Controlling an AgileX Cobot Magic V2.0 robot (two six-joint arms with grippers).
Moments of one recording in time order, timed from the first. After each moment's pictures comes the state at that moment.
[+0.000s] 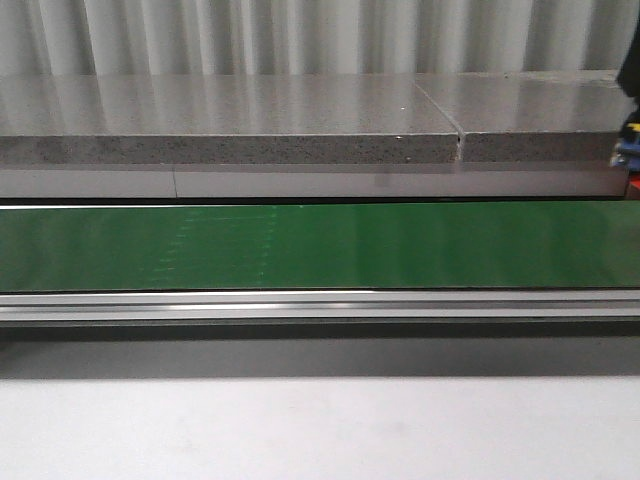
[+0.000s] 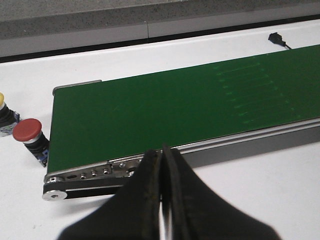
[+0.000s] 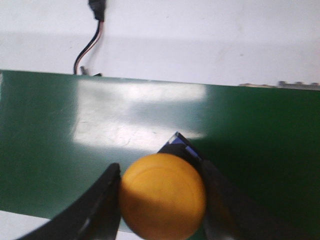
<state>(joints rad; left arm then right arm) -0.15 0.39 -0.58 -0.08 0.75 0.10 -0.03 1.41 -1.18 0.23 0.84 -0.13</state>
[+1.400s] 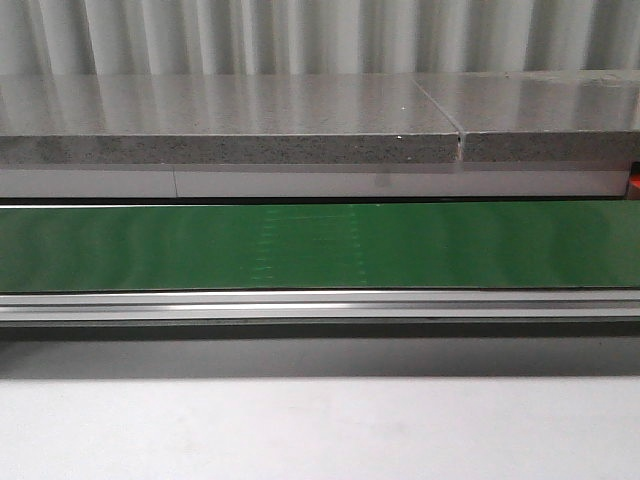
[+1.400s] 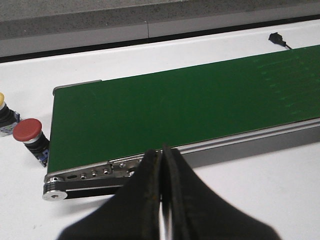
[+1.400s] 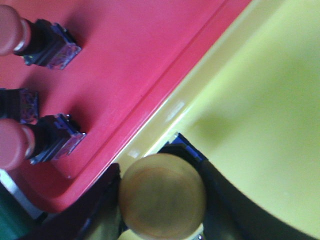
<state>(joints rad) -0.15 0.39 -0.58 -0.08 0.75 0.10 -0.80 1.70 -1.18 0.35 0.70 -0.03</state>
